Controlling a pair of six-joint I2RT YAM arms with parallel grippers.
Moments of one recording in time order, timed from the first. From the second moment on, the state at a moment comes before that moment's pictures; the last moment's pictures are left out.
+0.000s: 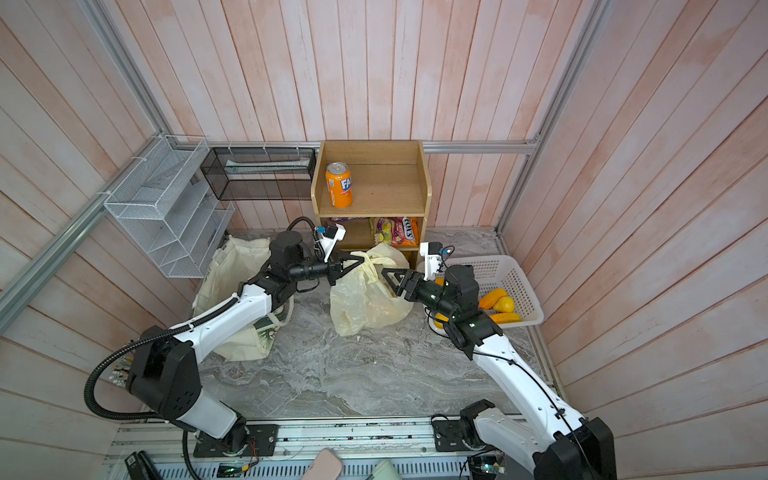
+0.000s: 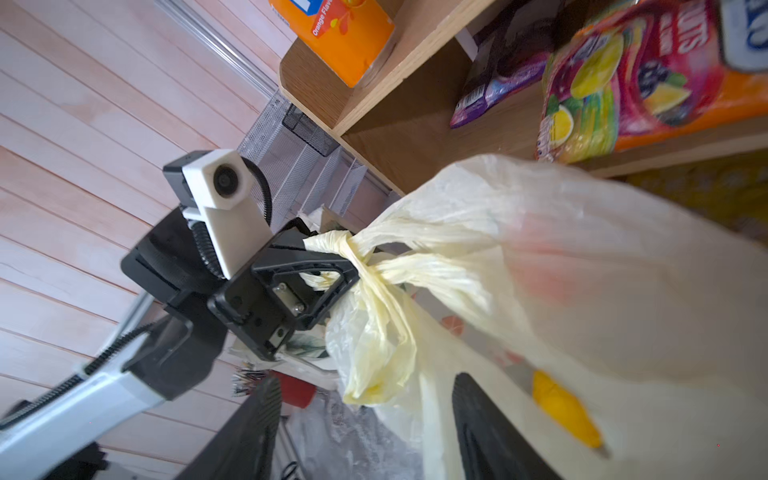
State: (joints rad) left arm -0.49 1.59 1.19 0.24 0.74 -0.13; right arm 0.44 1.04 0.80 0.11 -0.50 0.86
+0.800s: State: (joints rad) left arm -0.55 1.57 1.17 0.26 0.64 -0.08; right arm 0.52 1.20 0.80 0.41 -0.44 1.24
